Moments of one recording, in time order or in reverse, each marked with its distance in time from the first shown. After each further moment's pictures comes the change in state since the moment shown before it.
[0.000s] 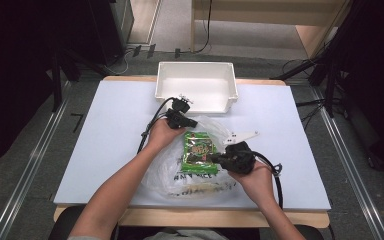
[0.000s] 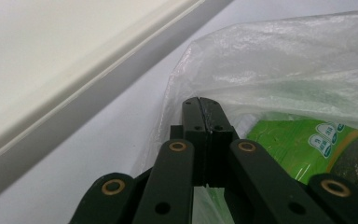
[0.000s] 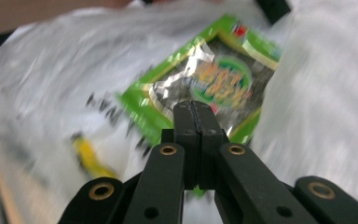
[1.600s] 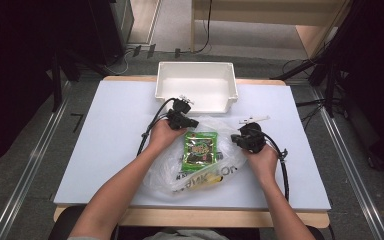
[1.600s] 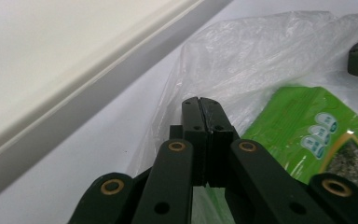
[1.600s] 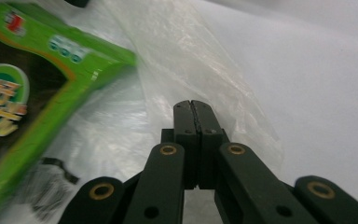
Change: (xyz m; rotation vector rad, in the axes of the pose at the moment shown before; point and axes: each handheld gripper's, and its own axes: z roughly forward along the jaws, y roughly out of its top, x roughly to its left) left arm -0.005 0.000 -0.003 -0.032 -0.004 0.015; right arm -0.099 -0.013 0.030 0.030 -0.266 0.217
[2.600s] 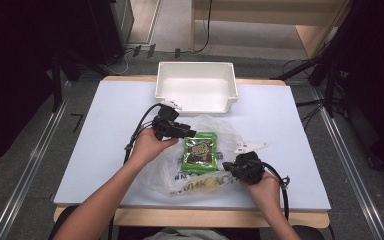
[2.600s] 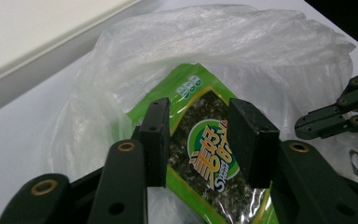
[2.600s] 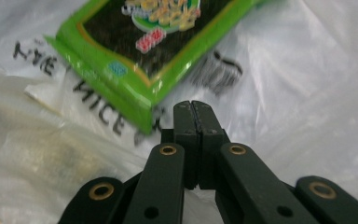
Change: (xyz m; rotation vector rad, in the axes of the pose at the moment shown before) left arm -0.040 -0.031 -0.074 -0.087 -0.112 0.011; right arm 0.060 -0.056 -0.043 0.043 0.158 -0.126
